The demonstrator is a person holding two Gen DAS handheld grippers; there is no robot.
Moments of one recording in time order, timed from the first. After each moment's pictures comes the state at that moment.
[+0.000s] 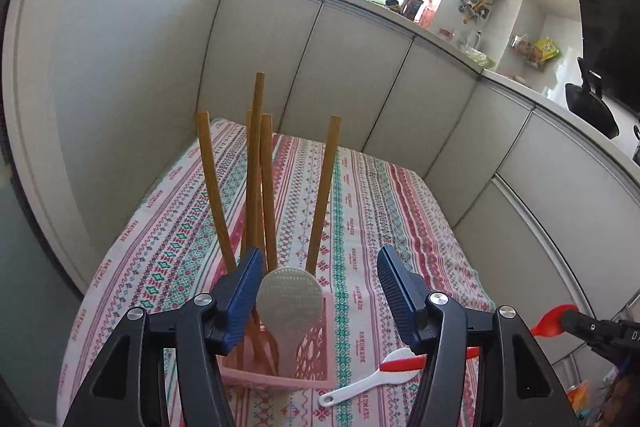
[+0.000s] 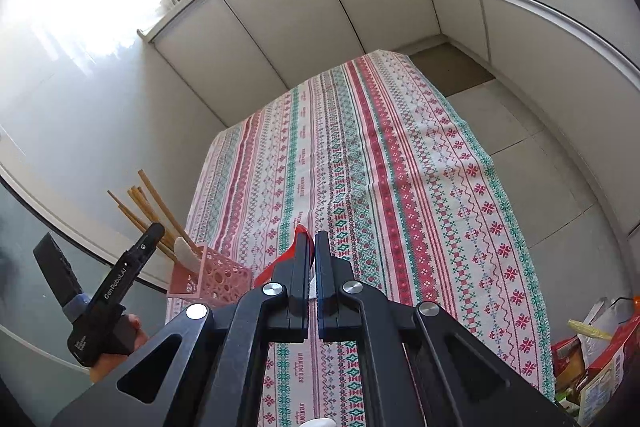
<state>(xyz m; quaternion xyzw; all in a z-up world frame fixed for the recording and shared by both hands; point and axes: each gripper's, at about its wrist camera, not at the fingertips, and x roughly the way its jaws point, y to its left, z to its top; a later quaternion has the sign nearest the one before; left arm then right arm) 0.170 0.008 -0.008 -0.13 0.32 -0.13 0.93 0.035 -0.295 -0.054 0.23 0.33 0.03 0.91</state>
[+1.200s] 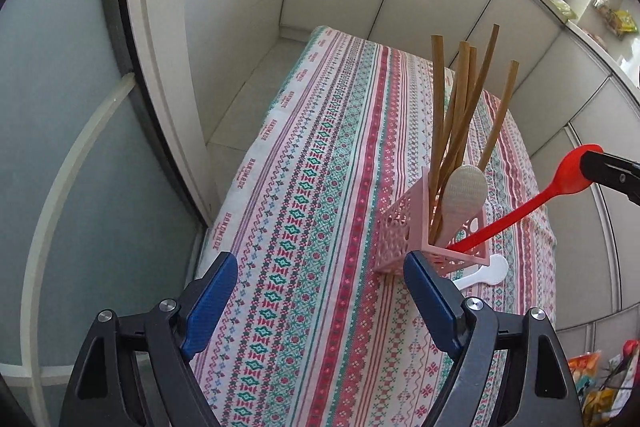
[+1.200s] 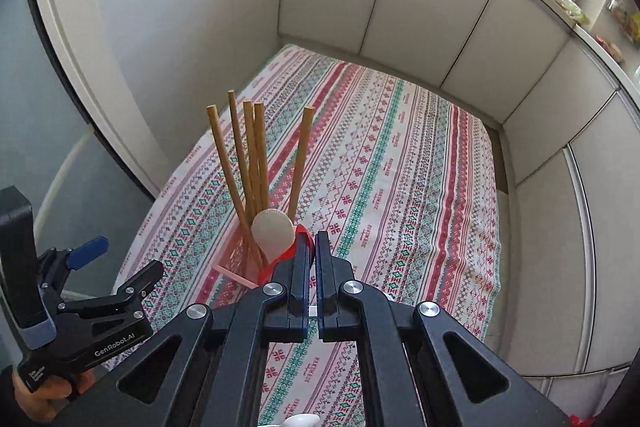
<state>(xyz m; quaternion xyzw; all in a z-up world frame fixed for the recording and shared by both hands) 0.146 0.118 -0.019 -0.11 0.50 -0.02 0.86 0.114 -0.051 -0.006 -0.13 0.45 0.05 0.88</state>
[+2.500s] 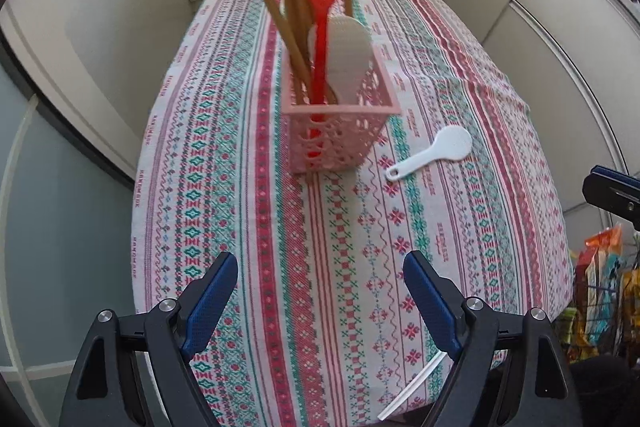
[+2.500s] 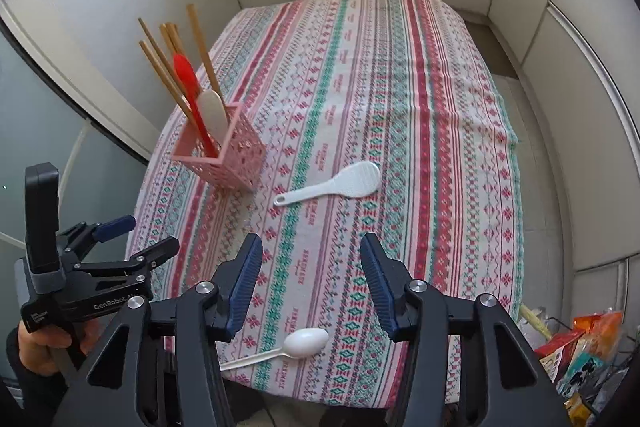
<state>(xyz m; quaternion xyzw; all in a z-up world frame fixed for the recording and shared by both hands) 0.103 0.025 -0.049 0.04 0.57 -0.14 0.81 0.012 -0.196 -0.070 0.06 0.50 0.05 0.87</state>
